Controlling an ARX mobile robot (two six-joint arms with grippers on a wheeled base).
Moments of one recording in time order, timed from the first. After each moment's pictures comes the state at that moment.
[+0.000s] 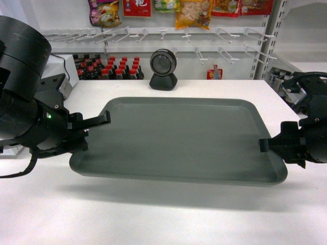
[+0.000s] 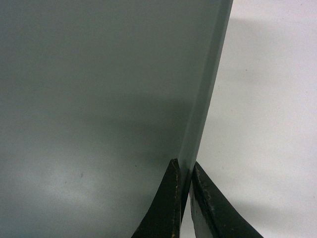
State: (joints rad) left arm -0.17 1.92 1.03 0.01 -0.04 -0.35; right arm 0.13 1.90 0.87 0.31 -0.21 0.05
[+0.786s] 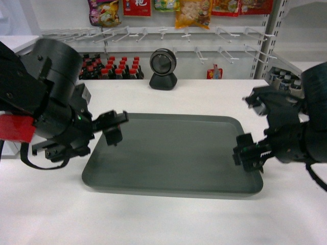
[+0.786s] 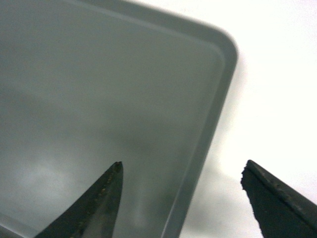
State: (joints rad) left arm -0.20 2.06 1.17 0.02 -0.01 -0.45; right arm 0.15 2.06 0.98 0.41 -0.16 -0.12
